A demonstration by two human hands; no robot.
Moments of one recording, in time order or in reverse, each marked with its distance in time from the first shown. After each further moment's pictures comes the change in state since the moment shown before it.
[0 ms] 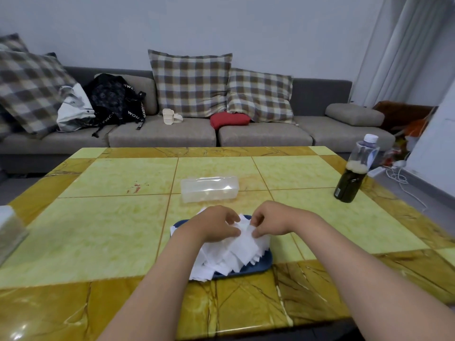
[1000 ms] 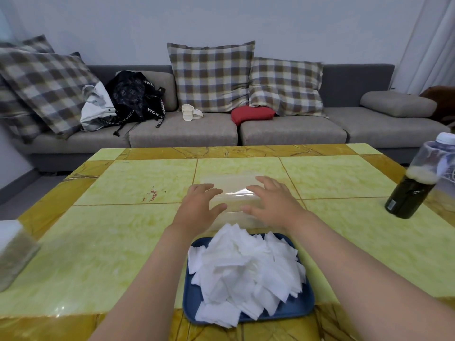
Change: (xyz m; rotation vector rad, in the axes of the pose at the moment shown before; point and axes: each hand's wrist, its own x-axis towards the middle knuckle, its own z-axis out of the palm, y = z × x) left_hand 0.065 -0.100 -0.044 0.155 0.507 0.006; right_hand 0.117 -0.016 0.002 -0.172 0.364 -0.162
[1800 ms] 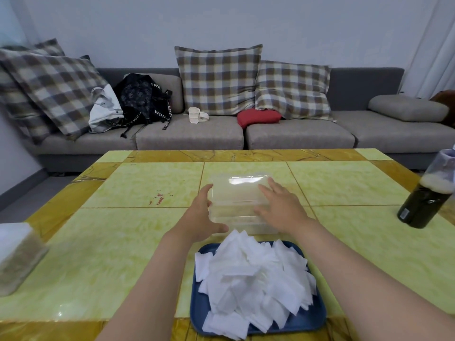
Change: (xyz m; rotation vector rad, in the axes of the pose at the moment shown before) left_hand -0.003 -0.014 -0.009 -0.365 -0.193 -0.229; right_hand 0.020 0.004 0.014 -0.046 0.009 0.123
